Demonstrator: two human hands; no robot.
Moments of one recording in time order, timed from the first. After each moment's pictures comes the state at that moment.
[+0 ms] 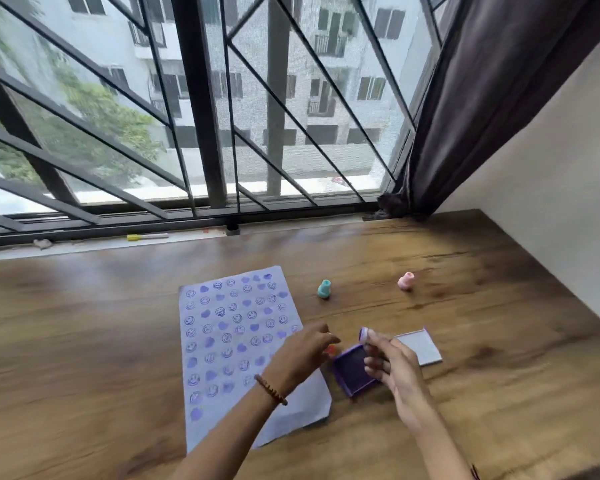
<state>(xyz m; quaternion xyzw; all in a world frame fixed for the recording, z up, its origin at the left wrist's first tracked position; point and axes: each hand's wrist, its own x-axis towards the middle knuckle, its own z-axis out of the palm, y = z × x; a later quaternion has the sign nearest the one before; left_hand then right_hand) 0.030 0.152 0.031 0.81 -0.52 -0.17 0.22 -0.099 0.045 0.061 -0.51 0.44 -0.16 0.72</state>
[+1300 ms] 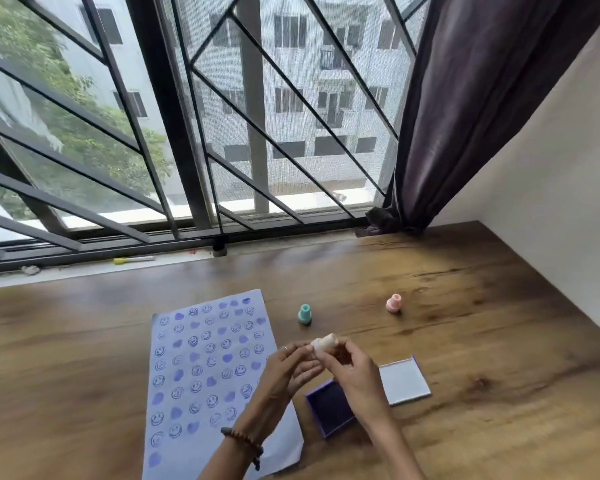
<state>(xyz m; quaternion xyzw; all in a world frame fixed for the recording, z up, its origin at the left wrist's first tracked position) 0.020 0.125 0.023 0.49 -0.01 -0.42 0.76 -0.072 0.024 0.055 -0.75 0.27 -0.15 0.59</state>
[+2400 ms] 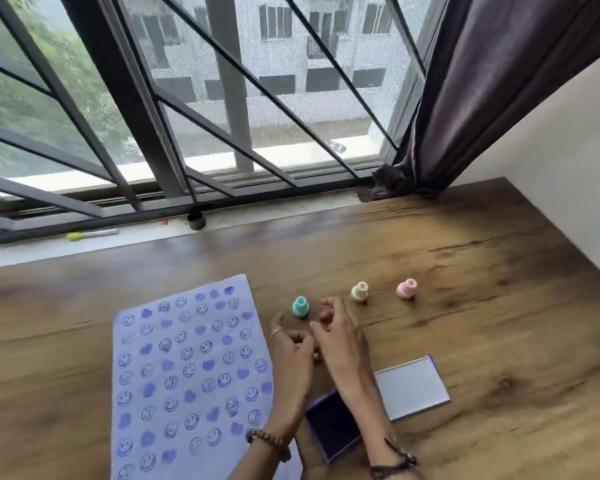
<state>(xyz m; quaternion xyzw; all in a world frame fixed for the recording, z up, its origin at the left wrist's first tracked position) 0.031 0.071 0.003 0.73 0.04 -0.25 0.64 0.006 -0.004 0.012 -0.84 0.38 -0.10 0.37</state>
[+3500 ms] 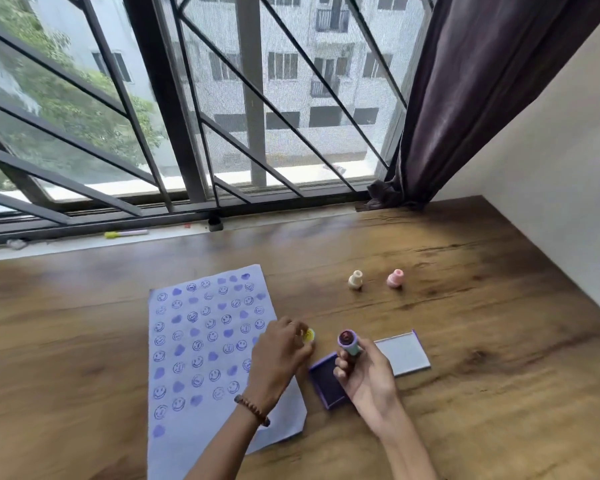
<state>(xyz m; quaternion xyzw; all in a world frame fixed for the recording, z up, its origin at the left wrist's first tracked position) 0.020 0.133 0.020 0.89 -0.31 -0.12 0.31 -0.087 0.033 0.042 -0.26 0.37 -0.14 0.88</state>
